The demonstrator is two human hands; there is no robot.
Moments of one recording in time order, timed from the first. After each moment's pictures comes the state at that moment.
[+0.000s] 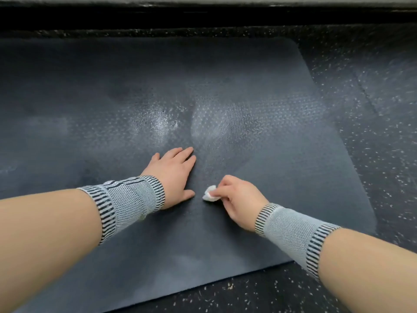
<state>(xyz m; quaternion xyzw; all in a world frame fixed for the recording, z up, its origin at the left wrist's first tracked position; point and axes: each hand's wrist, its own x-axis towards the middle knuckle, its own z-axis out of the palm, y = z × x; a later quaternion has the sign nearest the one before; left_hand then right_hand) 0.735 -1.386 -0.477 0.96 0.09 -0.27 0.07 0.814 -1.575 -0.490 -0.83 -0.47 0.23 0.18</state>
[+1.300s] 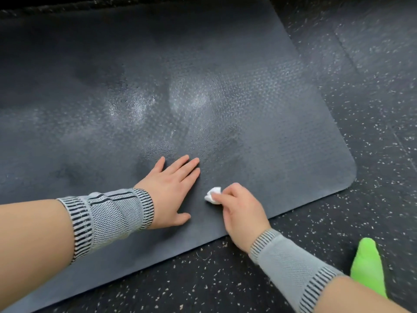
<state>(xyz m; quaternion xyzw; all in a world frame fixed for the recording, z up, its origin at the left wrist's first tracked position) 0.681 -1.434 -0.475 0.95 -0.09 -0.31 0.02 0.721 -1.635 -0.495 -0.91 -0.31 0.12 0.24</state>
